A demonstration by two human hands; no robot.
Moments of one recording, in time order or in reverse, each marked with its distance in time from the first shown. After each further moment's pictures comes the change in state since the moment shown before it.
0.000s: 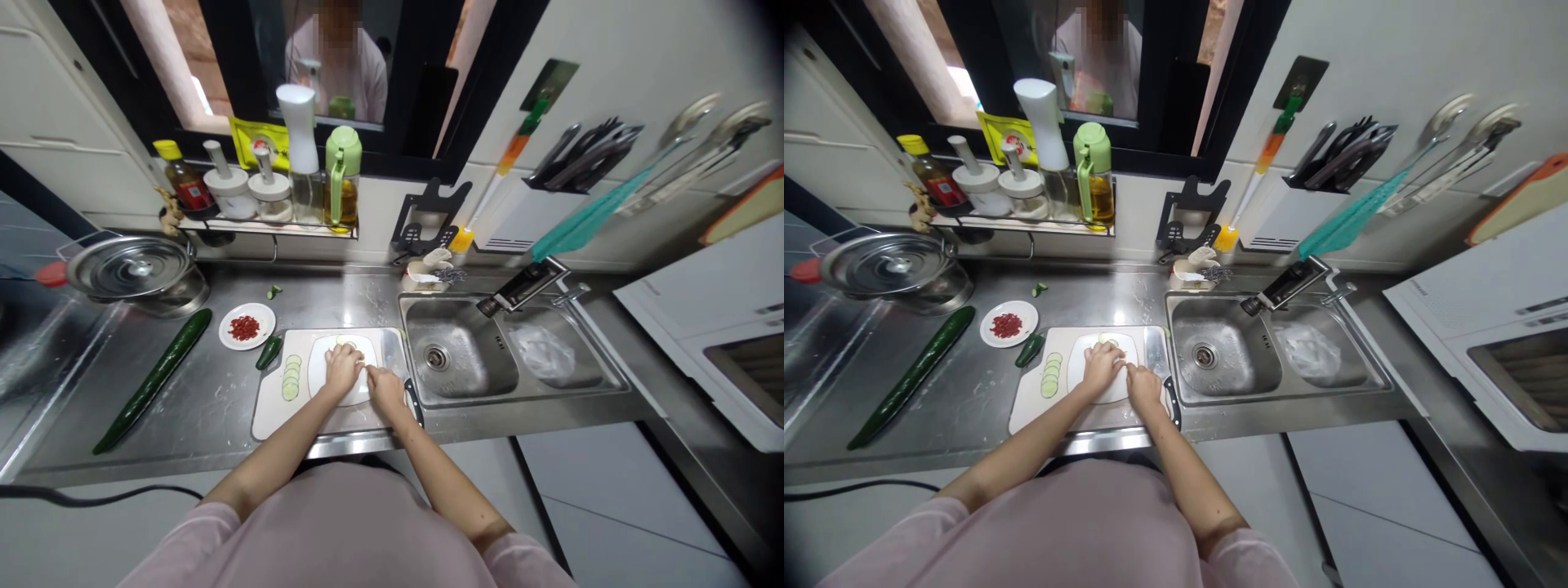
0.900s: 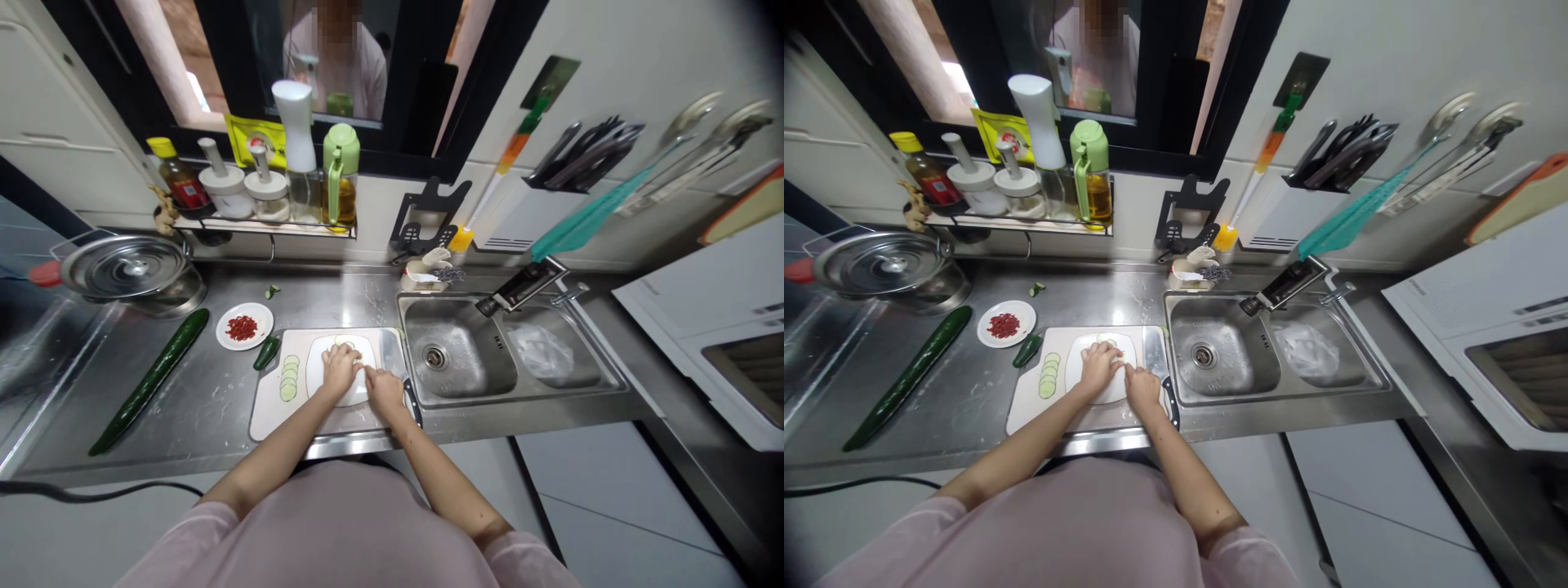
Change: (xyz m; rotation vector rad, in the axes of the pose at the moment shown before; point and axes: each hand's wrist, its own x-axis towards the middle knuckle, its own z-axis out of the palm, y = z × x) left_hand 0.004 -0.007 0.010 0.032 0.026 -0.010; right_hand 0.001 0.001 0.003 -0.097 -0.030 -0.026
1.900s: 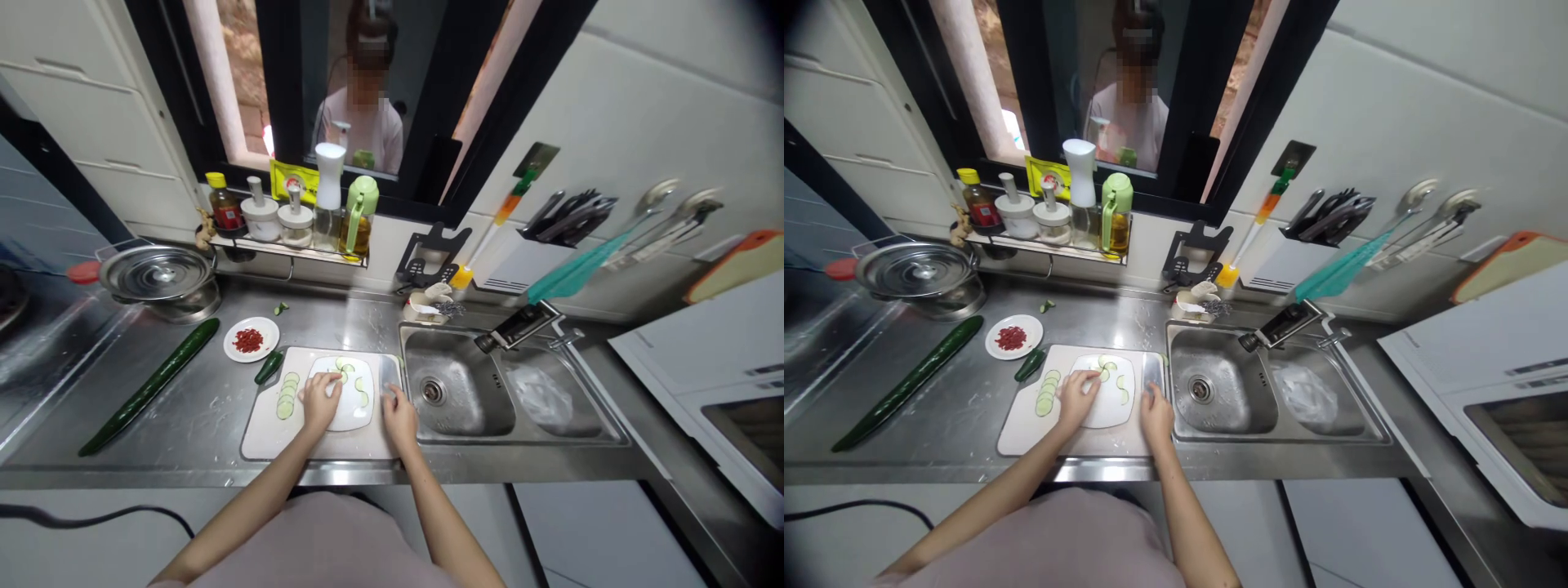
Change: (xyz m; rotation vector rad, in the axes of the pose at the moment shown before) left_hand -0.041 -0.006 -0.017 -0.346 0.369 -0.317; right_hand -0.009 0.042 0.012 0.517 0.393 0.212
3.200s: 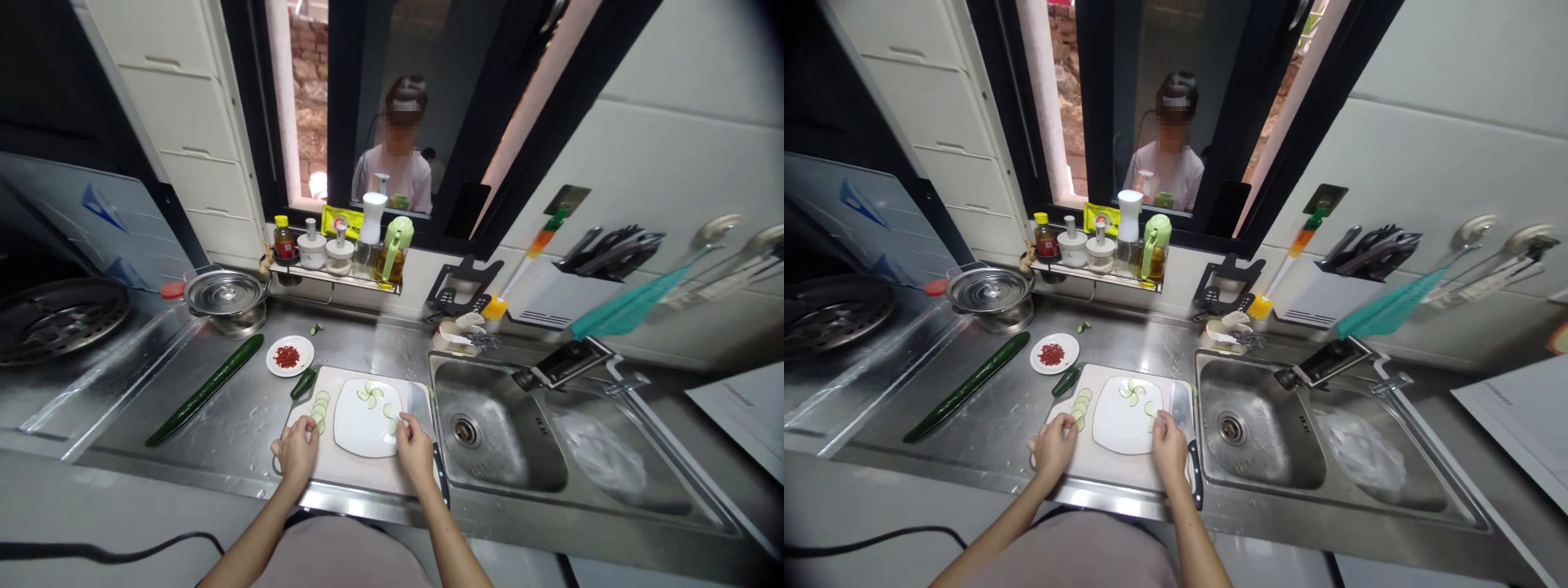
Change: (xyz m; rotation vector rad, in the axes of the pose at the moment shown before) left_hand -0.037 -0.074 -0.061 0.158 0.087 -0.279; right_hand -0.010 -0.030 0.010 0.228 0.037 -0.162
